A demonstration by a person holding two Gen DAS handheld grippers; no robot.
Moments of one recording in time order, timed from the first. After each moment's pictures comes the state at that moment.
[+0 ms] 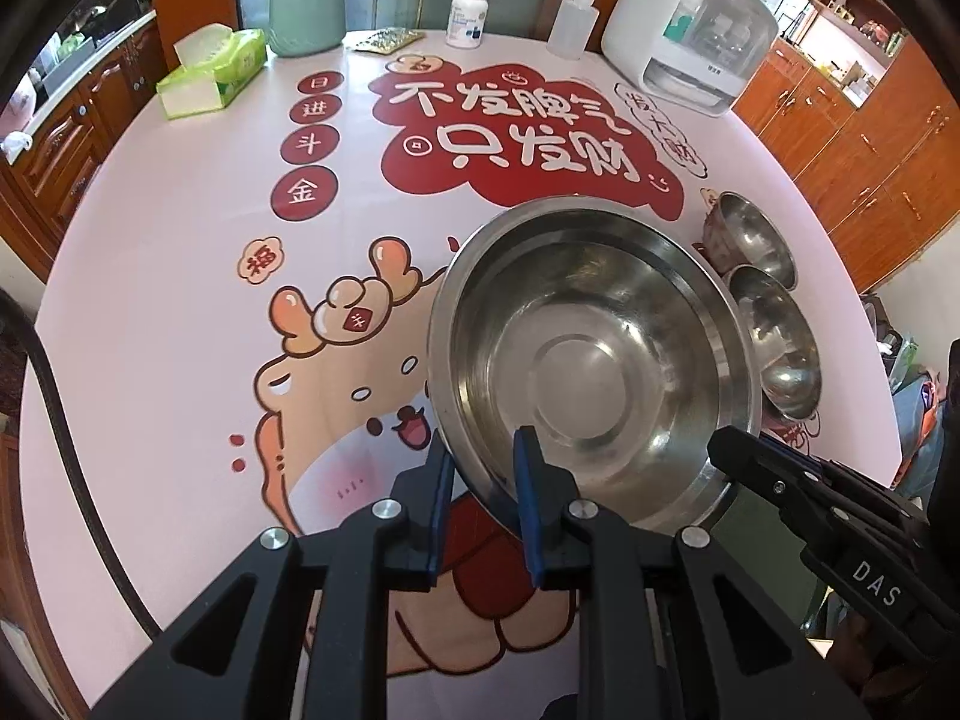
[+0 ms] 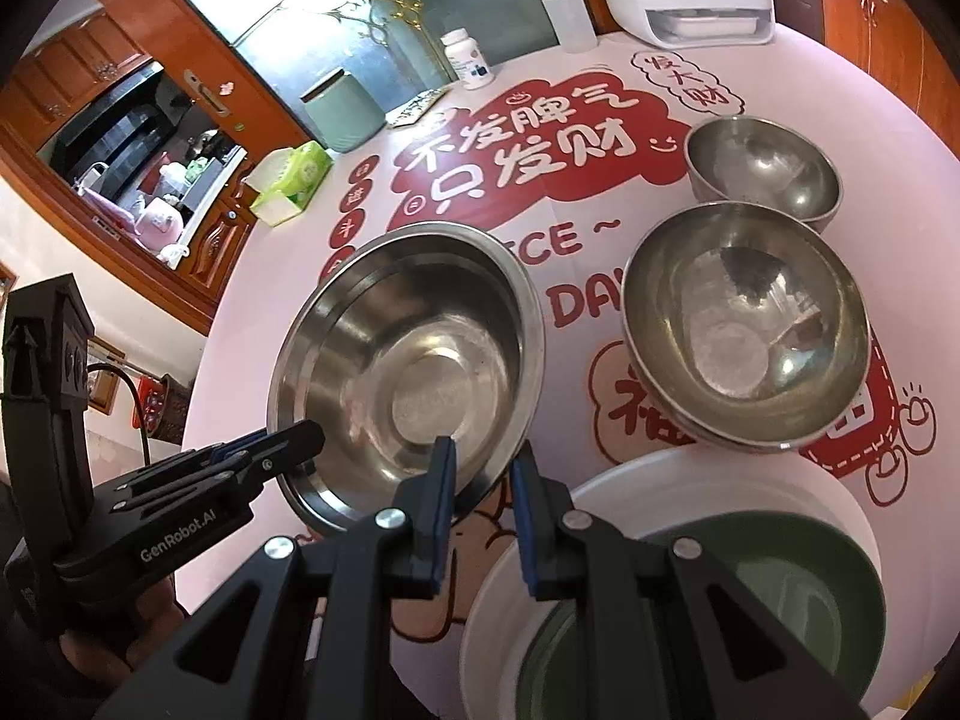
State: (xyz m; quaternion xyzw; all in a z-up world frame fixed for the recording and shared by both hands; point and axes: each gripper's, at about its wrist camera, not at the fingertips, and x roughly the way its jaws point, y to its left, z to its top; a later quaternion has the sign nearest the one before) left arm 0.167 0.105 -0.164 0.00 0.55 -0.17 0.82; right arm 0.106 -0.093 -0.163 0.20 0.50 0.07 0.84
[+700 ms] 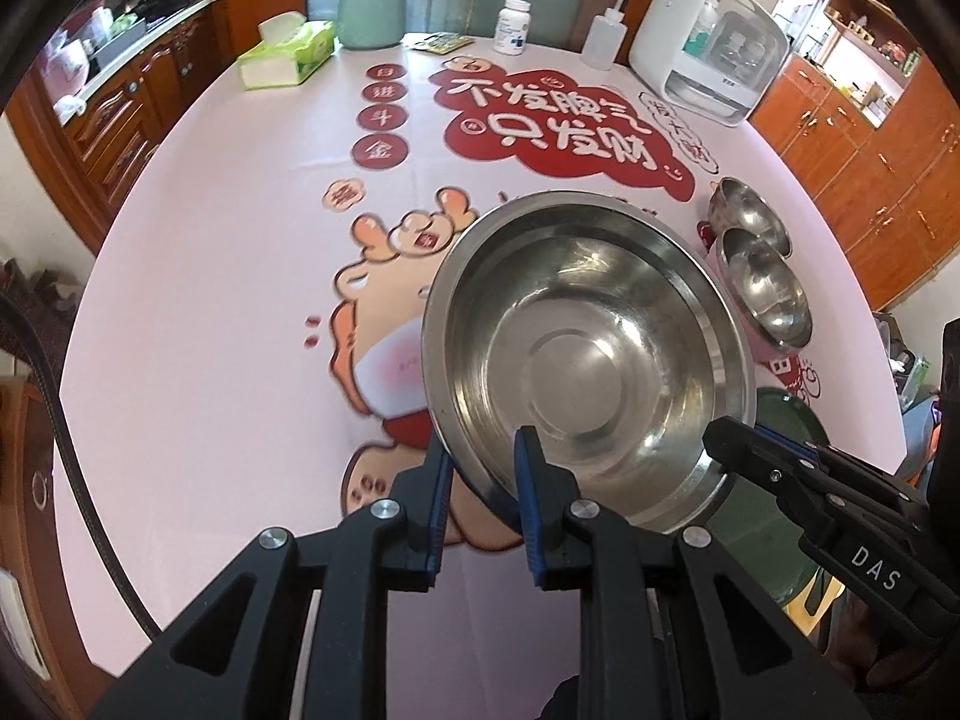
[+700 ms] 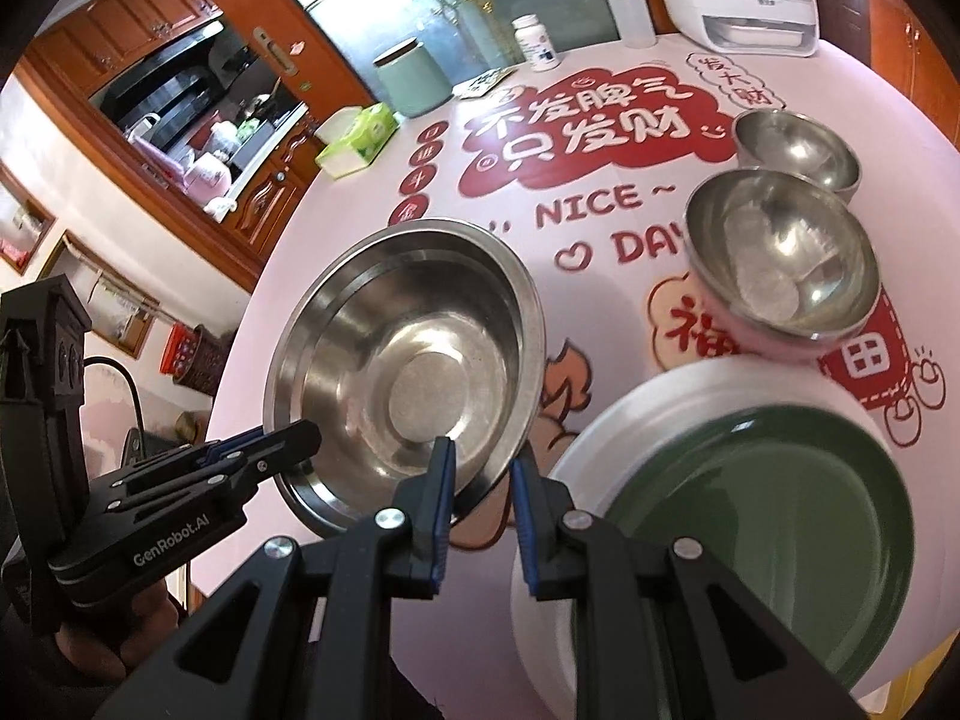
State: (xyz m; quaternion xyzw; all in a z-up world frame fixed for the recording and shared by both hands) left arm 0.090 0.148 -0.151 -0.02 0.55 -0.12 0.83; right arm 0.056 -0.061 -0.157 0.18 0.51 0.13 0.83
